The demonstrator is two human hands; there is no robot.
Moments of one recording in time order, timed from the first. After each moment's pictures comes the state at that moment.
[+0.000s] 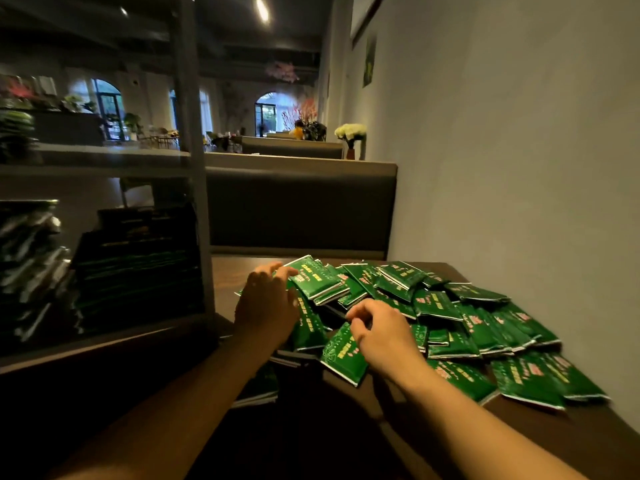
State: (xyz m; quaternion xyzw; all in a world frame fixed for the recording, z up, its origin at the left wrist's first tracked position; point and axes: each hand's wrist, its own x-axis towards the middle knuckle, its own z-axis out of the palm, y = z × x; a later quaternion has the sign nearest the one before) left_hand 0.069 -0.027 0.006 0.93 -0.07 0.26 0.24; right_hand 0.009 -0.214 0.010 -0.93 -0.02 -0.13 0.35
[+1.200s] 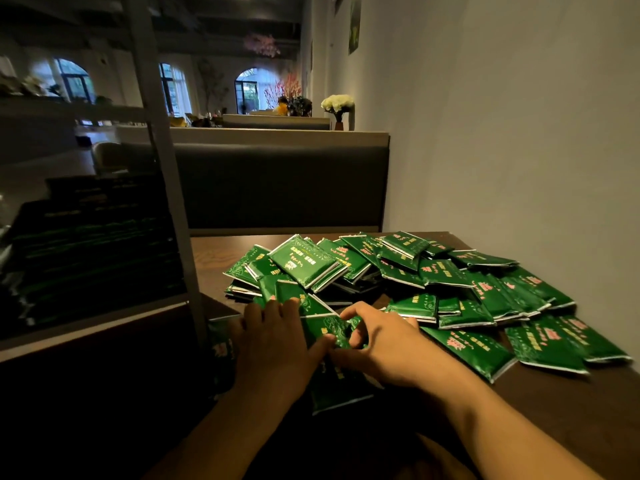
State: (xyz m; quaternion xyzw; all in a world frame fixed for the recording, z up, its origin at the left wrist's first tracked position) left_hand 0.006 -0.048 -0.025 0.99 -0.03 0.09 0.09; right_hand -0.002 -0.217 -0.011 -0.96 -0.07 0.05 0.26
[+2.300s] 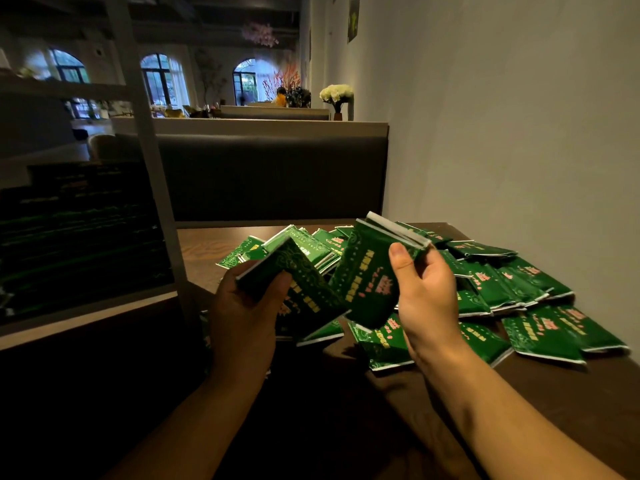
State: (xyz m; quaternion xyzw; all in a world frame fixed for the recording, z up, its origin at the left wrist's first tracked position) left_hand 0.000 -0.042 -0.012 0.63 -0.02 0.22 0.74; right_hand 0.005 -0.223 -0.001 -0.63 0.02 -0.28 0.72
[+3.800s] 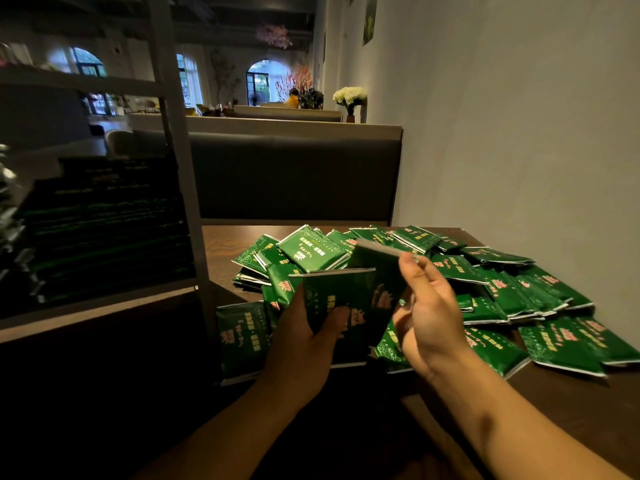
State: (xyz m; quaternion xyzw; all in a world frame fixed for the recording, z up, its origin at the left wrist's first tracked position) left_hand -0.019 -0.059 -0.024 0.73 -0.12 0.07 0.67; right_hand -0.001 -0.208 -0.004 -0.50 -0.01 -0.14 0.85
